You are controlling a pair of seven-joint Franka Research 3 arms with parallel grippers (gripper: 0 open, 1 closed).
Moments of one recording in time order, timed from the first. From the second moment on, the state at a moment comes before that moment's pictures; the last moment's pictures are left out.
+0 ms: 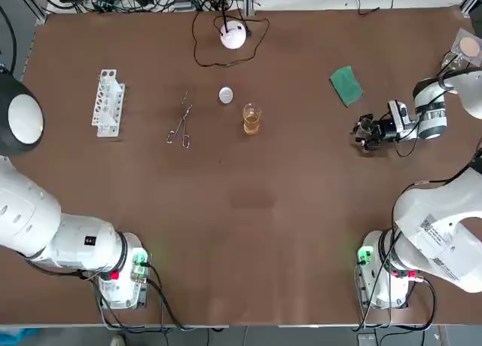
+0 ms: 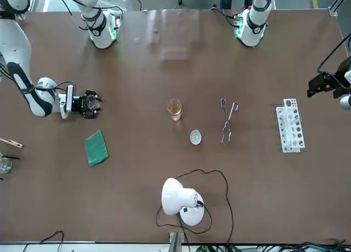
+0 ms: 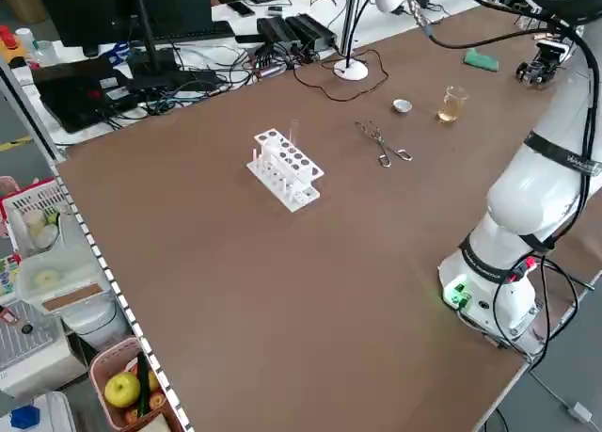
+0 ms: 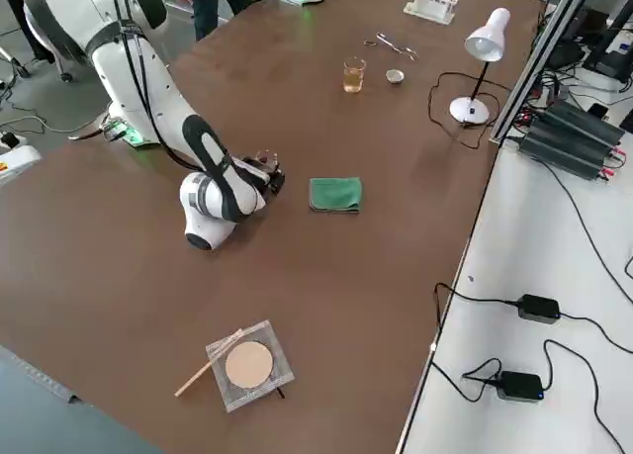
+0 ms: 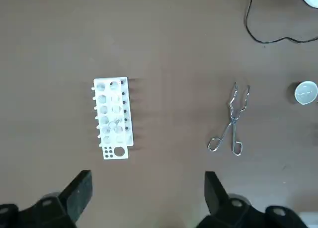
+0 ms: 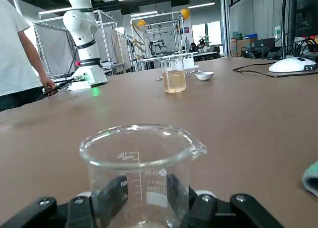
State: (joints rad) left arm -0.08 0.13 0.09 -1.40 0.01 1.47 0.06; right arm -0.75 0.80 0.22 -2.13 0.89 1.72 -2.74
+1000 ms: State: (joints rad) left arm -0.09 0.17 0.08 -1.40 0.01 1.50 0.03; right arm -0.75 0.81 0.22 -2.12 0.88 1.69 -2.74
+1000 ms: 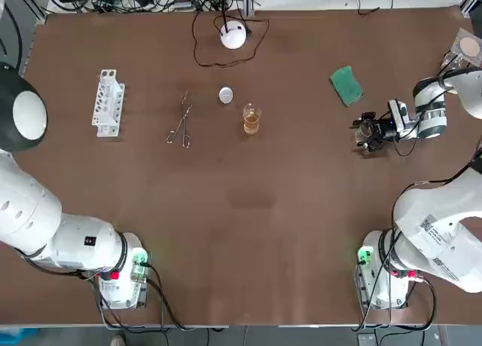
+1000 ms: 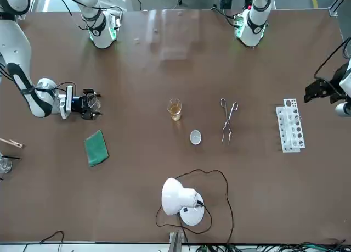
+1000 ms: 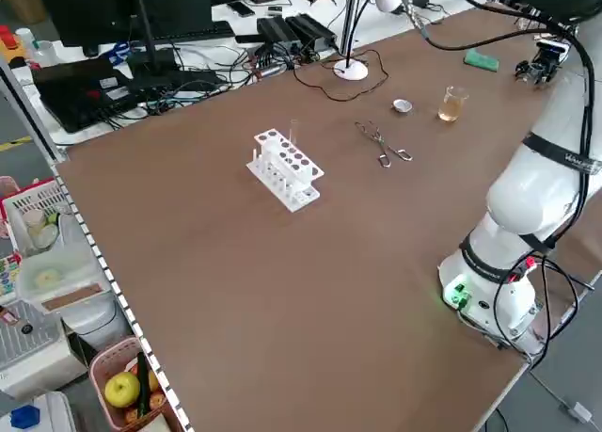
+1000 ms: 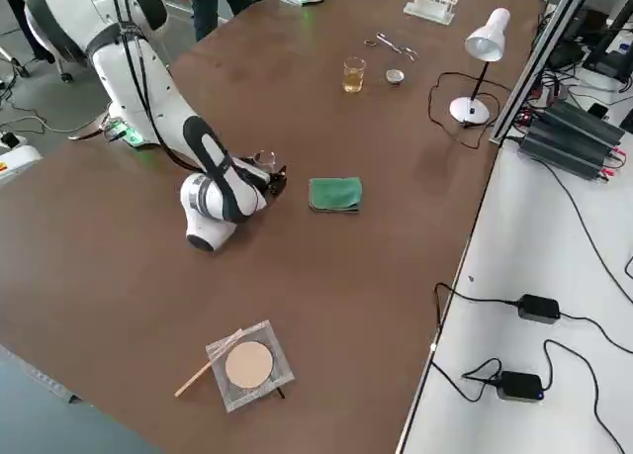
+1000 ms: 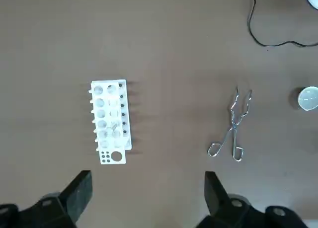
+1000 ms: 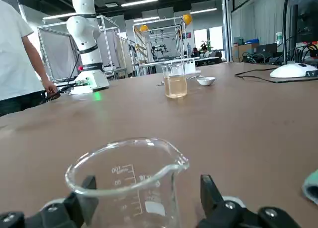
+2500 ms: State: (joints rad) left arm -0.10 0.19 0.08 -1.39 0.01 1.51 0.02; right arm -0.75 0.81 0.19 -2.07 0.87 1.52 -2.71
